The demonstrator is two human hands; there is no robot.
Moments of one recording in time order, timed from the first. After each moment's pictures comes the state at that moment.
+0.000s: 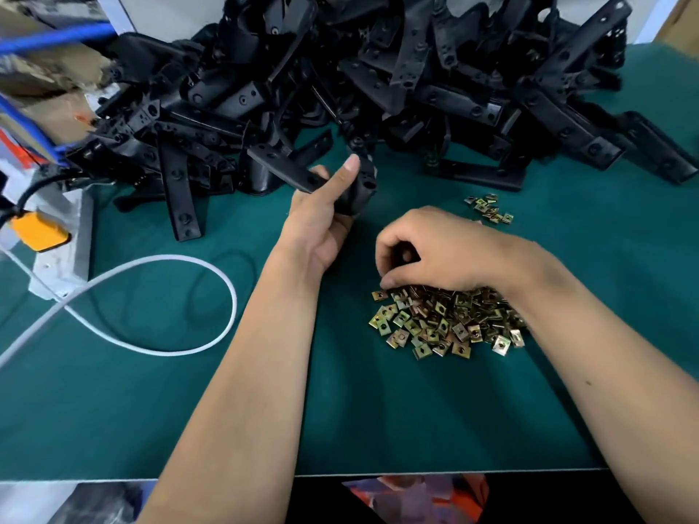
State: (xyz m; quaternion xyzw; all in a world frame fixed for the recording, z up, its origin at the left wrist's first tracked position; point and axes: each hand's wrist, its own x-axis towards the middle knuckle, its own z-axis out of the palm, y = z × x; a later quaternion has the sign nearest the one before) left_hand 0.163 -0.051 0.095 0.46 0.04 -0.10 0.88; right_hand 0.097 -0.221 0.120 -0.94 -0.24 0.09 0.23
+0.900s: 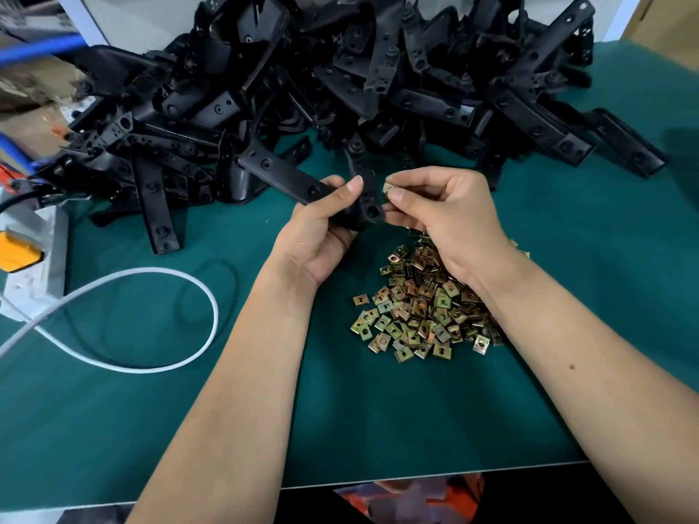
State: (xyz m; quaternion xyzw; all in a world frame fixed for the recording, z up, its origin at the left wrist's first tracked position) left_hand 0.144 -0.066 0.099 0.40 -0.02 -0.18 0.90; right_hand 0.102 -0.231 0.101 -0.63 -0.01 -0.12 0.76
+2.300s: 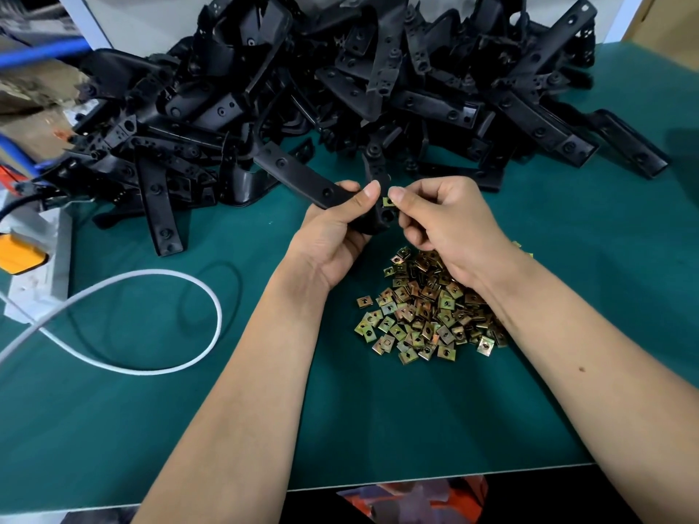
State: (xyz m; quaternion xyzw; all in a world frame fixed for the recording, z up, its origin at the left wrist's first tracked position) left_hand 0.138 -0.075 0.103 0.47 0.01 -0.18 0.87; right_hand 0.099 -0.229 0.106 -0.69 0.02 -0.05 0.72
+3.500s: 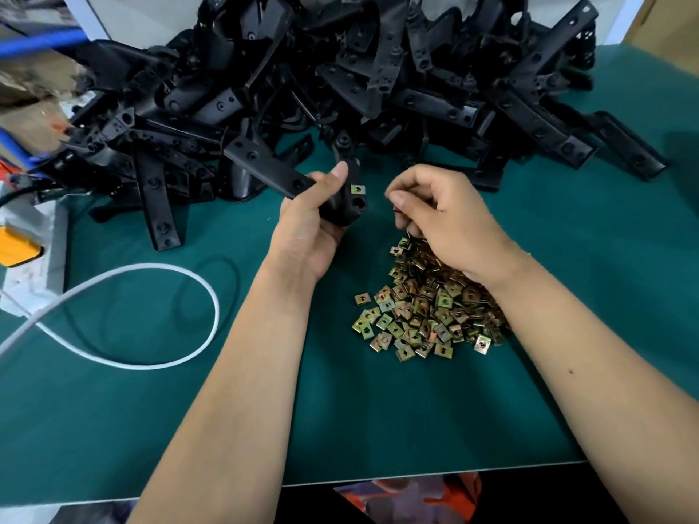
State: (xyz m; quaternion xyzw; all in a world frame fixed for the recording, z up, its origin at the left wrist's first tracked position) left_hand 0.147 -0.060 0.101 0.45 0.03 -0.11 0.89; right_hand 0.099 -0.240 0.106 -0.84 -0.08 -0.10 0.53
